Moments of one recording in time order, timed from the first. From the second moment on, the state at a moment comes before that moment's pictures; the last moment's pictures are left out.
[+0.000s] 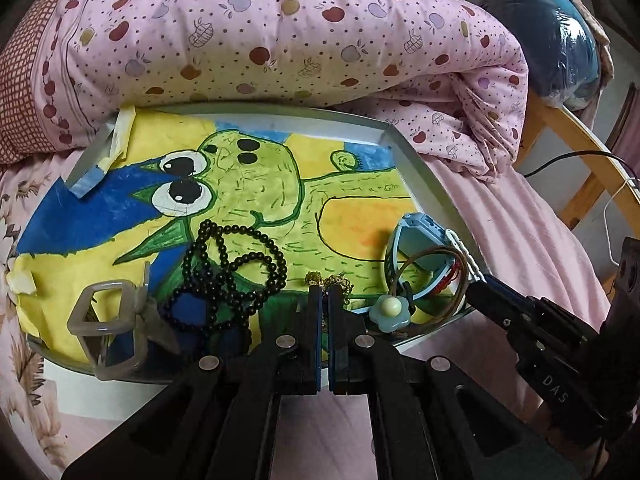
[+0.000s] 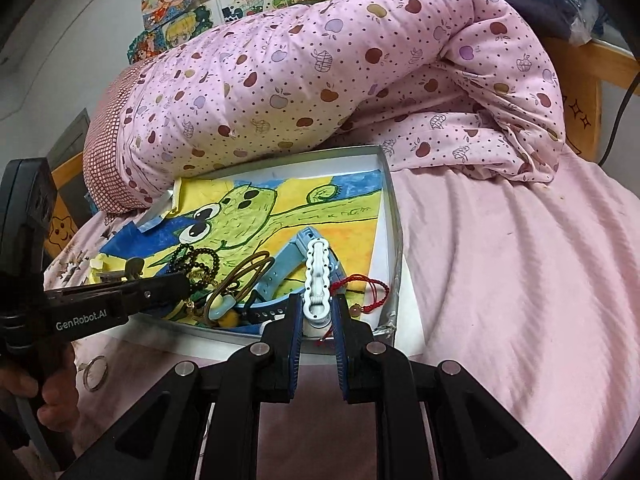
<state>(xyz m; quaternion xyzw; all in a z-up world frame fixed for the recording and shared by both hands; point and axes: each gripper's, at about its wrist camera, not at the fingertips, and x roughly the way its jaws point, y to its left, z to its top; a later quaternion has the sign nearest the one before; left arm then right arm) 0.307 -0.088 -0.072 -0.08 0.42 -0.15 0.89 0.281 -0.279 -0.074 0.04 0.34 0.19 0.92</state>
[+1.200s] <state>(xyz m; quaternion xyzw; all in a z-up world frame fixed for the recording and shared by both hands) 0.204 -0.031 0.033 -0.10 0.27 -0.05 0.96 0.187 -0.283 0.053 0.03 0.14 0.18 0.97</state>
